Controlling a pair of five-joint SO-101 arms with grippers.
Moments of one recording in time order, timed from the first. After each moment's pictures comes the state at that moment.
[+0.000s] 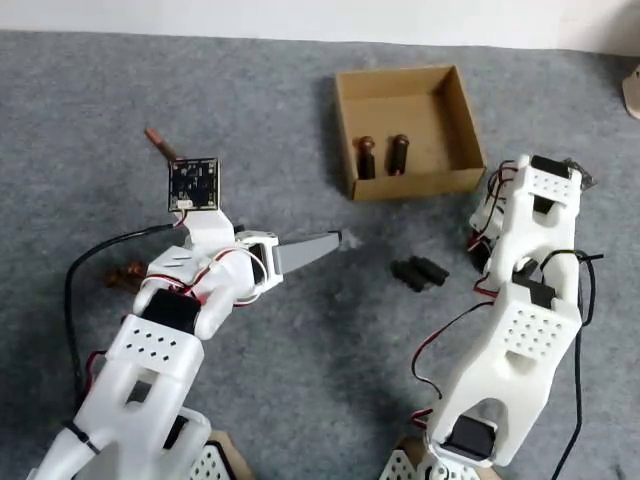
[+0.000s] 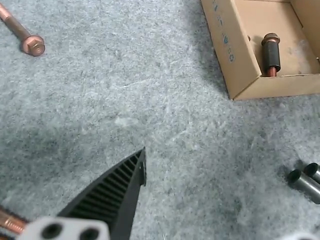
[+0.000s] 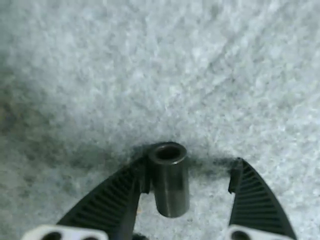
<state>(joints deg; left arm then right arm) 10.6 -47.6 63.1 33.4 22.5 16.5 38.5 -16.2 77.0 -30.1</state>
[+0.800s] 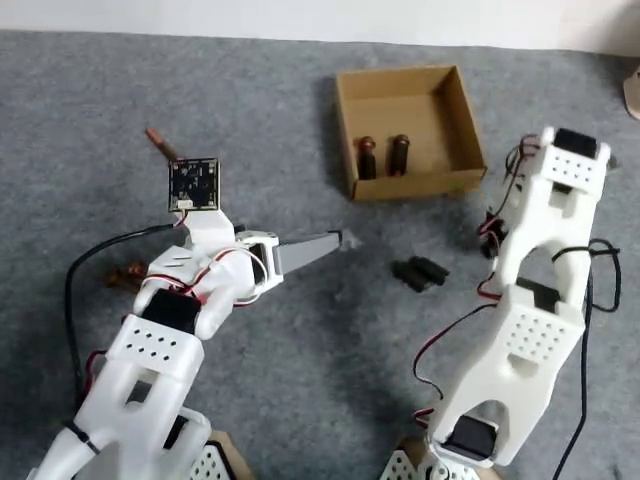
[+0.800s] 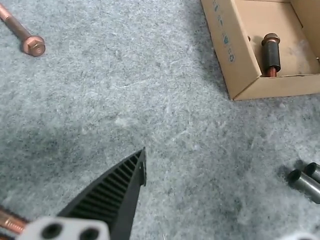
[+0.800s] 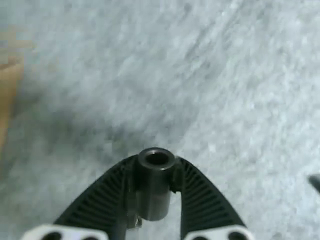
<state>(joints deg) 10.6 -47.6 63.1 33.4 22.5 14.1 32.4 -32.3 97.1 -30.2</state>
